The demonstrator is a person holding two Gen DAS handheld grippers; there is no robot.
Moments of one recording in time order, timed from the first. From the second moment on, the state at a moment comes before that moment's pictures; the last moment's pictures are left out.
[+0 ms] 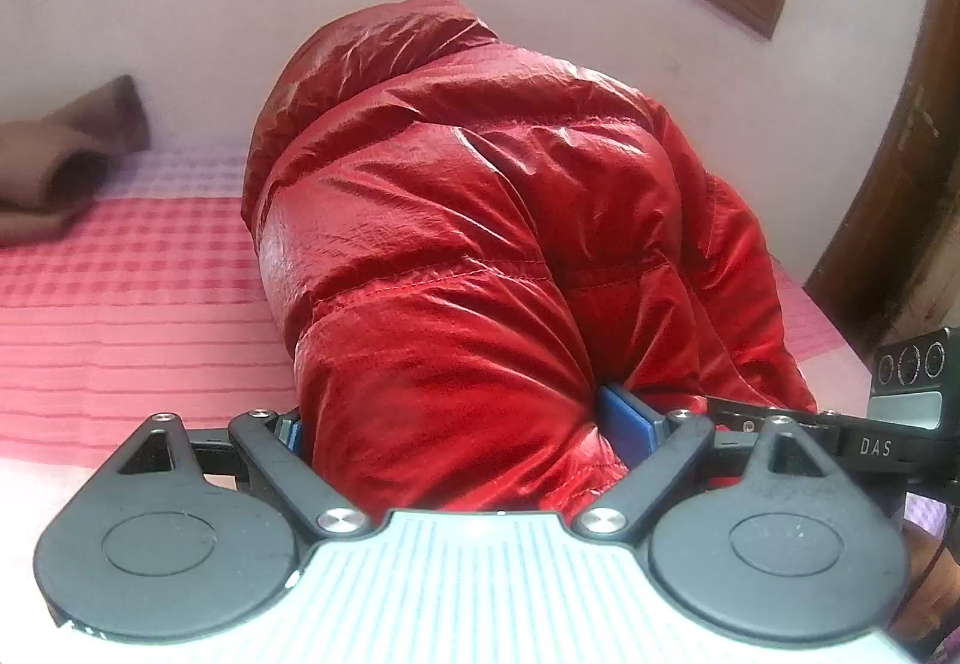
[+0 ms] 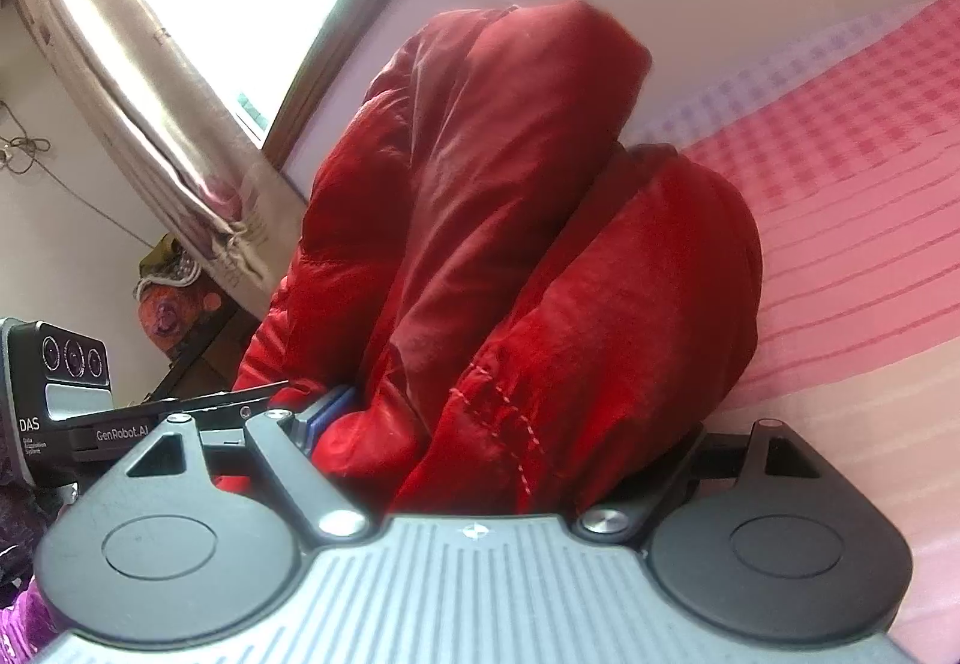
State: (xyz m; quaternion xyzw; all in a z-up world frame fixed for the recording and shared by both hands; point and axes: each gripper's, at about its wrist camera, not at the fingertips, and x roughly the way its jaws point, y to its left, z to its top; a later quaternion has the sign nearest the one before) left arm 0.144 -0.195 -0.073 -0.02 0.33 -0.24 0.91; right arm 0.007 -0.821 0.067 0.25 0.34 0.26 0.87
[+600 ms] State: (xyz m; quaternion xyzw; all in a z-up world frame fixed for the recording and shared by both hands) left arm 0.120 -0.167 -0.058 -0.05 0.31 -0.15 0.94; right arm 0.043 -0.710 0.072 0.23 0.34 0.35 0.84
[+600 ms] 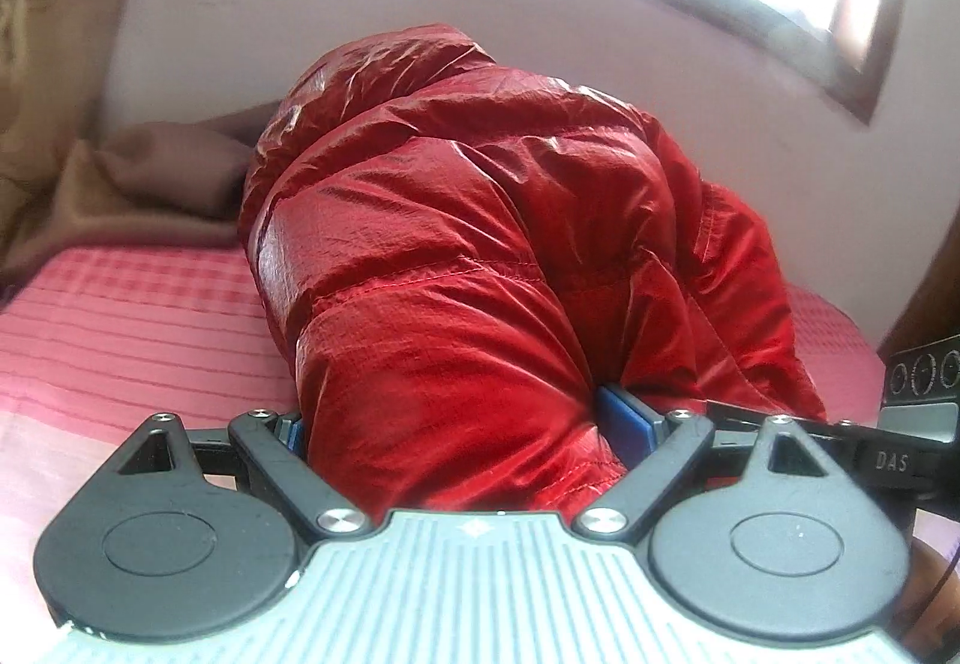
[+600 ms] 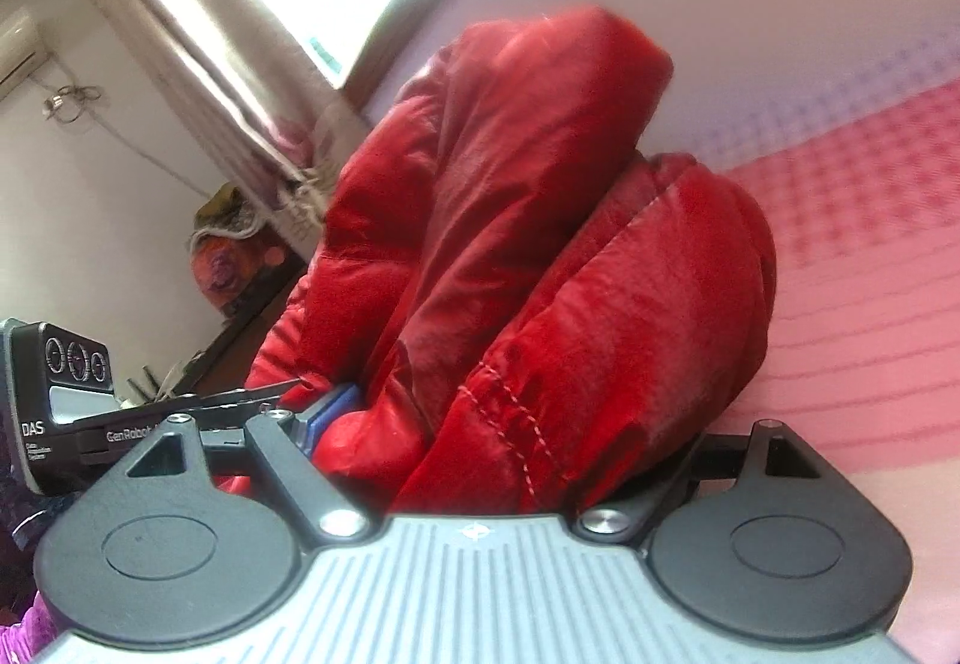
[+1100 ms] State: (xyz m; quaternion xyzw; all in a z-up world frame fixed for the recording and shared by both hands) left arm 0.113 -0.165 -0.055 -0.09 0.30 -0.09 0.95; right arm 0.072 -0.636 0.066 0.20 0.36 0.38 0.83
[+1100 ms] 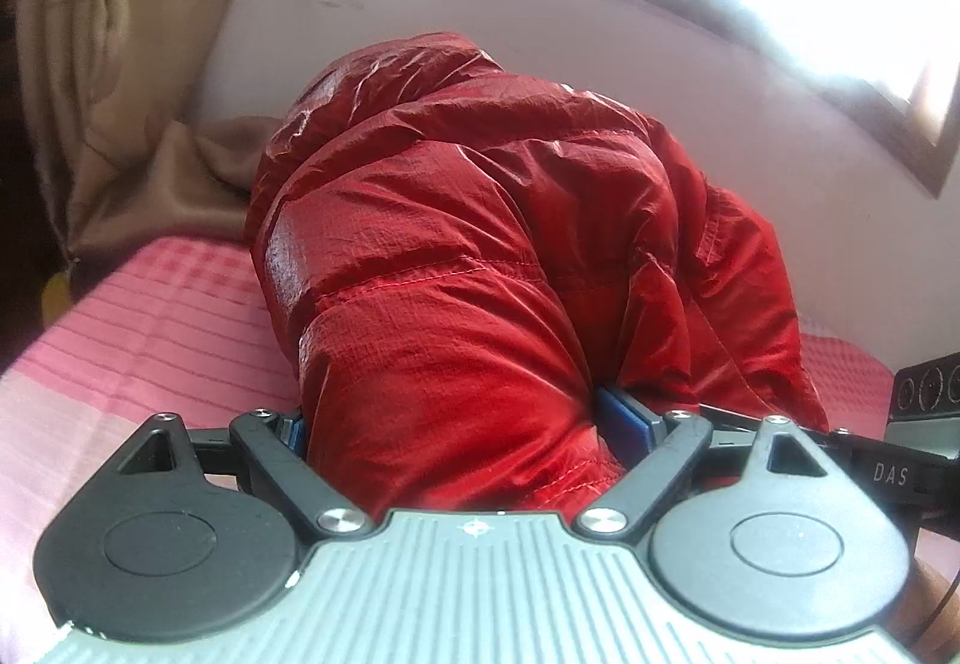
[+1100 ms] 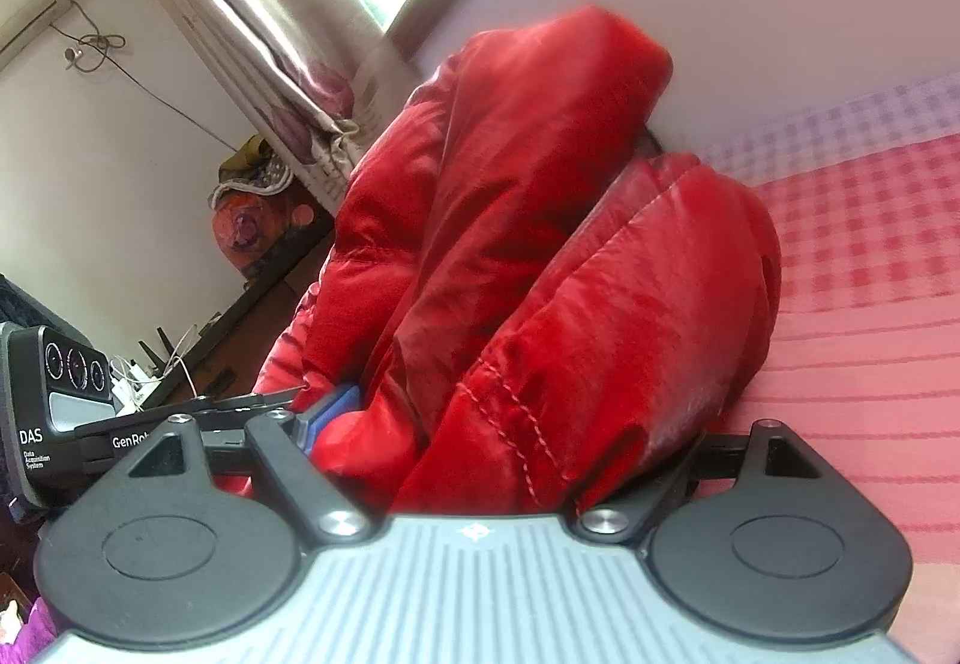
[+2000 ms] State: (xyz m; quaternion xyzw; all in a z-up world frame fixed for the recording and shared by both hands) left arm 0.026 -0.186 -0.054 -0.09 0.30 -0.03 0.95; right arm 0.104 -0.591 0.020 0.12 0.38 0.35 0.85
